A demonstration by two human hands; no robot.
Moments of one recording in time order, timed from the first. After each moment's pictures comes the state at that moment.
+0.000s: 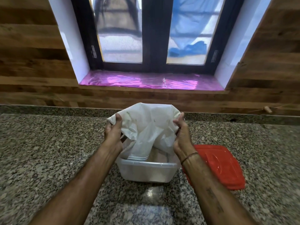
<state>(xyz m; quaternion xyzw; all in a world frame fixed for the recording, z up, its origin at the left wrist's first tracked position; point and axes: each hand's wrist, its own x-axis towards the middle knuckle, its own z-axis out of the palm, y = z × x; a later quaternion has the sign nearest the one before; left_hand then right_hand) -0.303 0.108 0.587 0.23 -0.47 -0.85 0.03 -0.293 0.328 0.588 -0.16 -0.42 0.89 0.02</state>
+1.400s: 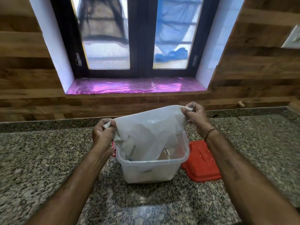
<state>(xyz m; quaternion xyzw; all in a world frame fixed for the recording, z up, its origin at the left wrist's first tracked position) -0.314 0.054 0.598 0.11 -0.58 -0.80 0.09 -0.299 0.382 0.648 -0.14 -0.76 0.61 0.17</state>
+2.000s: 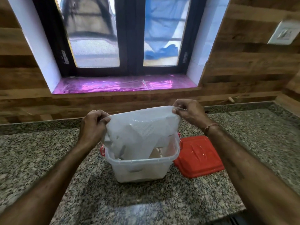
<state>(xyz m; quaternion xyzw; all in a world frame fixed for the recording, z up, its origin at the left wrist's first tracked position) -0.320 0.038 0.630 -0.09 -0.87 -0.46 0.16 -0.283 0.402 0.673 0.00 -0.95 0.27 0.16</state>
